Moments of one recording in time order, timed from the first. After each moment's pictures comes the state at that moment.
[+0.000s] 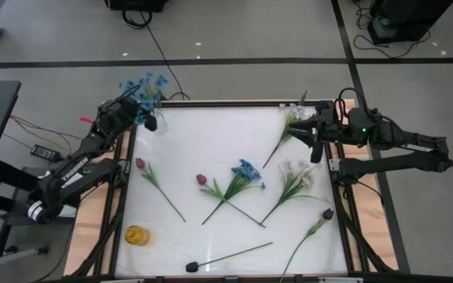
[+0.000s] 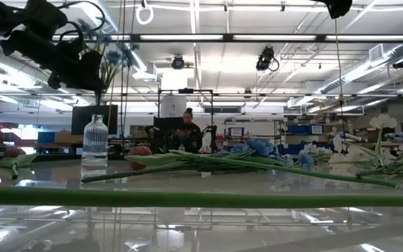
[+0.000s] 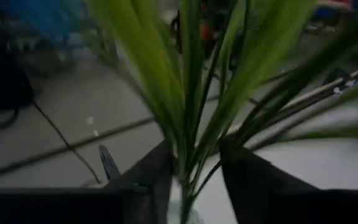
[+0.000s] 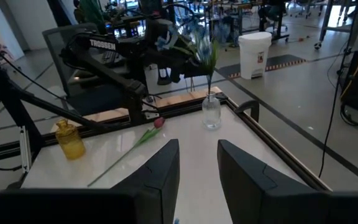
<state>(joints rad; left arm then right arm) 1.04 0.60 0.43 -0.09 0.03 -0.06 -0.12 0.69 0.91 -0.39 0.11 0.16</state>
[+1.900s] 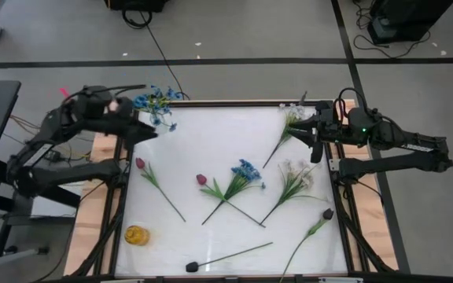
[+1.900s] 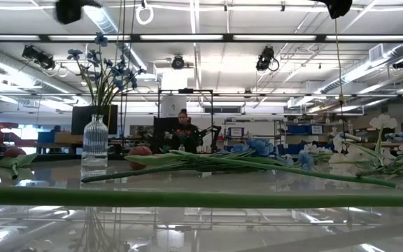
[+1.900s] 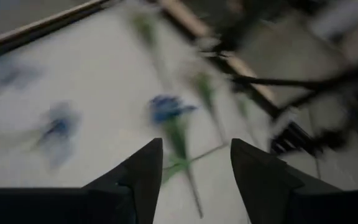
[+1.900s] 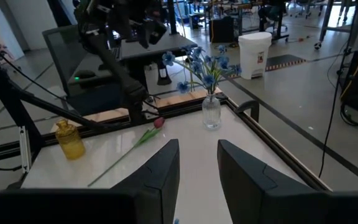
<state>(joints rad) 0.55 0.79 1.22 -0.95 0.44 -0.39 -0.12 0.69 0.91 -0.39 0.11 0.16</state>
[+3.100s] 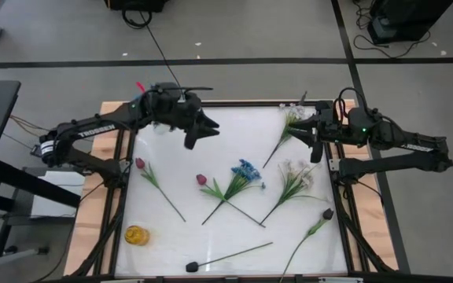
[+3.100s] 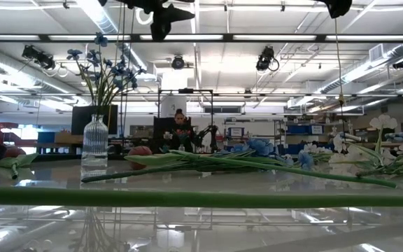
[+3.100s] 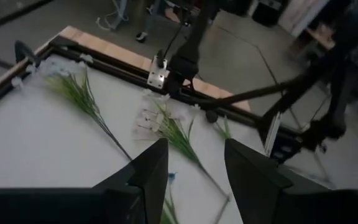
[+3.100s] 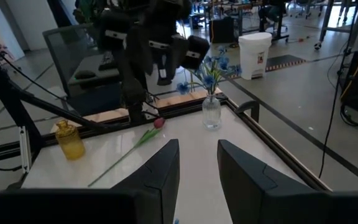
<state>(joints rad) 0.37 1.29 1.24 -0.29 0.45 -0.30 -0.12 0.69 0.91 -0.38 0.11 0.16</state>
